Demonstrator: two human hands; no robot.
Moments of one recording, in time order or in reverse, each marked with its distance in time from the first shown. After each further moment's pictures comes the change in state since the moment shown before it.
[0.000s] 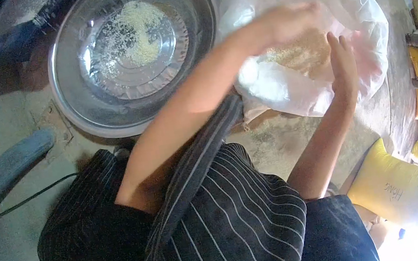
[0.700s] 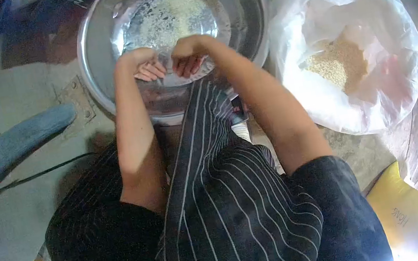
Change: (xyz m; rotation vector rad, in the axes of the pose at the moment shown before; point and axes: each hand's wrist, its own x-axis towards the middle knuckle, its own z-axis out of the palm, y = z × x) left_hand -0.169 -0.118 -0.265 0.179 0.024 -1.434; right_hand -0.105 -0.043 0.348 -0.417 -1.821 -0.055
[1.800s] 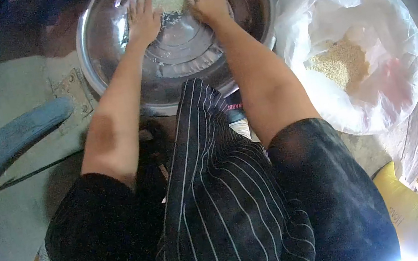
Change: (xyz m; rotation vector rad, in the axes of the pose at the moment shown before) left_hand 0.089 0.020 -0.035 0.582 1.489 0.742; right_hand 0.004 0.004 -0.064 -0.889 1.527 -0.672
